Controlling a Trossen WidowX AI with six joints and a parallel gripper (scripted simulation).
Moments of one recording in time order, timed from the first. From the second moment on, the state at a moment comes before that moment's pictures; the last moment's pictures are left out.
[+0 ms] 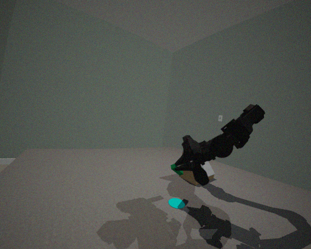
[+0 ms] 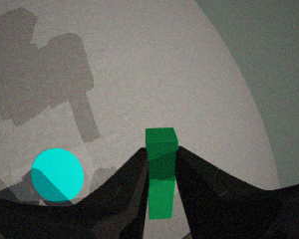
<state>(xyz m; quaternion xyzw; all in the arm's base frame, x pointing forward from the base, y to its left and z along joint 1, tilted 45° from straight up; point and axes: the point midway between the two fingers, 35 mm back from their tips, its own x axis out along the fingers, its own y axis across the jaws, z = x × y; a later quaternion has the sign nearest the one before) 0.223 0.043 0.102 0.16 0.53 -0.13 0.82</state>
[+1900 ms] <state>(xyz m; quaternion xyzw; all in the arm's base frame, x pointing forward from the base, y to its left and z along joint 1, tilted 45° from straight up) 0.227 0.046 0.117 0.21 0.36 -0.17 0.89</state>
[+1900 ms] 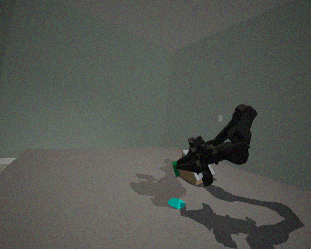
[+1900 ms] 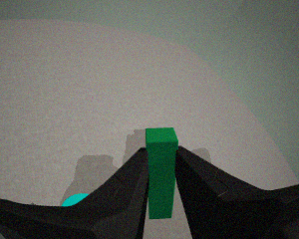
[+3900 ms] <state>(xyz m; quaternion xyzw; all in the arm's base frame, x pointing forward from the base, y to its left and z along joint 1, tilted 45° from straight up) 0.220 0.050 0.141 0.33 0.17 -0.17 0.91</state>
